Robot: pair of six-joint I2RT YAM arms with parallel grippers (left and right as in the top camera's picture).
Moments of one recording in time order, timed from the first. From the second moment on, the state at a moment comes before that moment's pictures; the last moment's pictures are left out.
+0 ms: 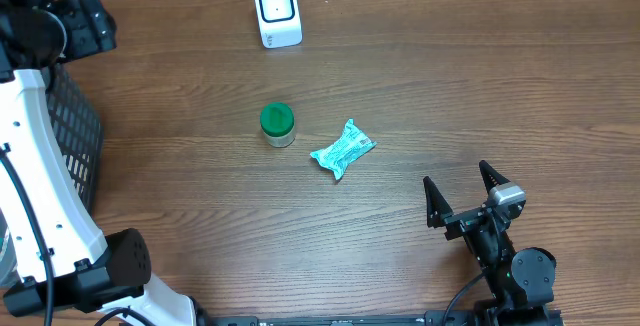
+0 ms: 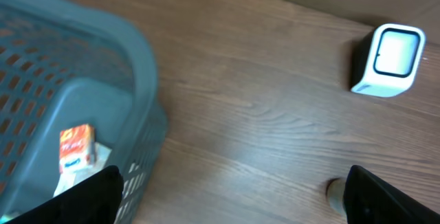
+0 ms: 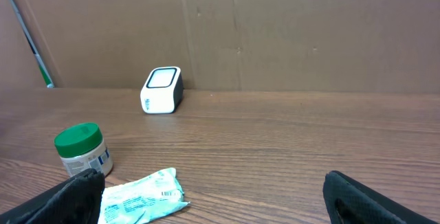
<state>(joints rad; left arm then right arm) 0.27 1.82 2.39 -1.49 -0.02 -0.08 0.13 0.01 0.02 -0.02 -0.17 0.11</state>
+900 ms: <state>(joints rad) 0.47 1.82 2.39 -1.52 -0.03 -0.08 0.13 0.01 0.02 -0.02 -0.17 0.11</state>
